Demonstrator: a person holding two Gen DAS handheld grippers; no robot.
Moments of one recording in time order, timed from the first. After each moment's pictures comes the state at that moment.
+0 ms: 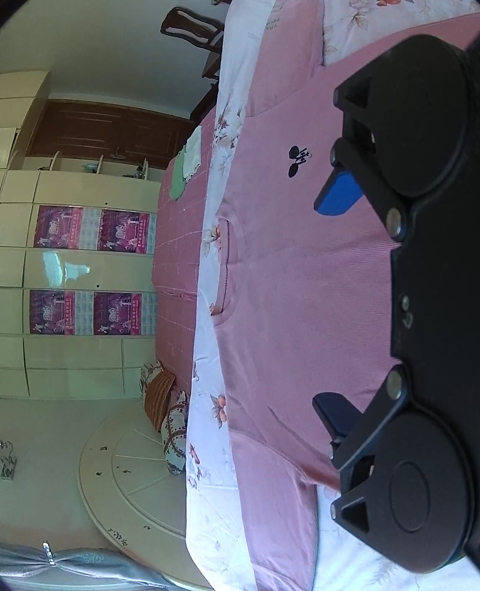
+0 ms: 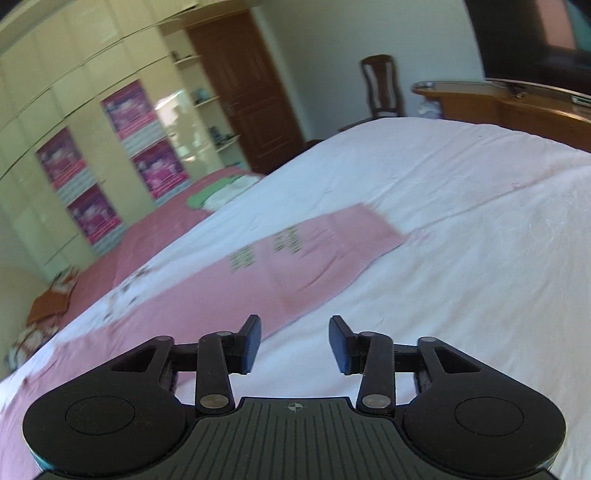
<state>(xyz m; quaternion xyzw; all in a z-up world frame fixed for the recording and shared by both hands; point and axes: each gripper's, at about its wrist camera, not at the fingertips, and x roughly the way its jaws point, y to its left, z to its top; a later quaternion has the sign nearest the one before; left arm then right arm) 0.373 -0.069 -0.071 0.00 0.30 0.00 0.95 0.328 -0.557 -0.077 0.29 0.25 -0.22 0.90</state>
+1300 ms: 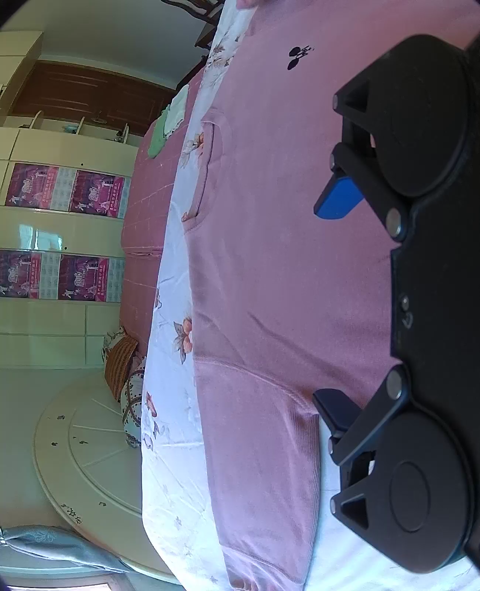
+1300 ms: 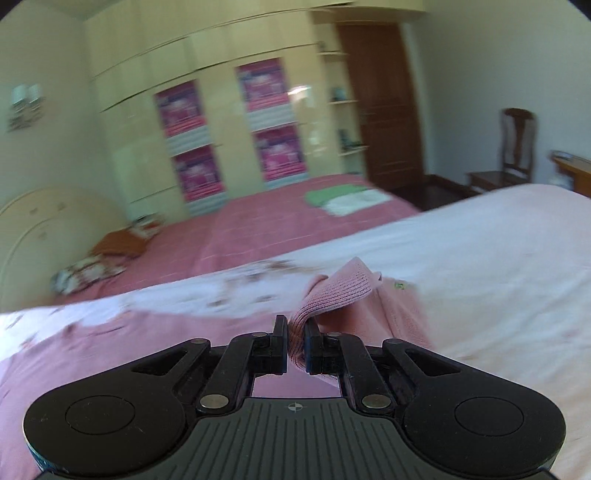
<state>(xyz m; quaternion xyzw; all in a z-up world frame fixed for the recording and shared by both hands) 0.434 0.048 -0.098 -0.03 0.36 0.03 0.93 0.400 -0.398 -0.036 0.14 0.24 -0.02 0.96</state>
